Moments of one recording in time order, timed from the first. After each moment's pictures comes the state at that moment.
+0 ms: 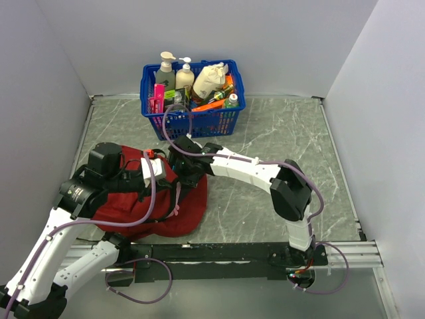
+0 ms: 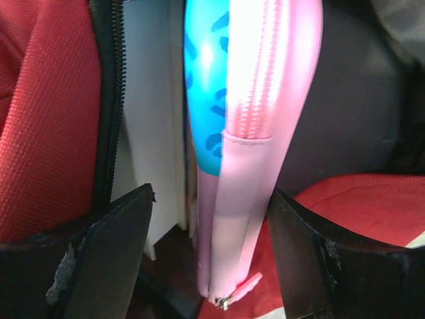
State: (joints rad) left arm -0.46 0.78 1.09 -0.87 0.75 0.51; right arm 0.99 1.95 1.64 -0.66 -0.05 1.17
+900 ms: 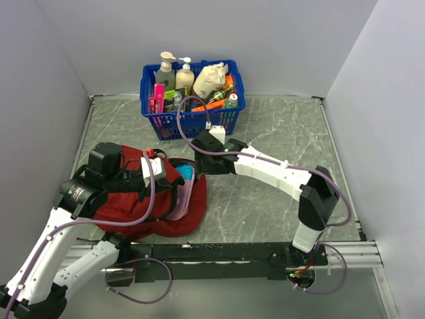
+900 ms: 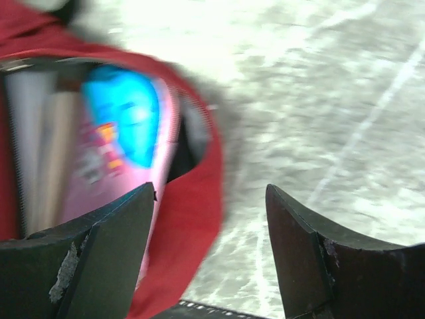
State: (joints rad) left arm -0.46 0.78 1.08 -0.86 0.76 0.48; right arm 0.93 1.71 1.48 -0.79 0.36 0.79
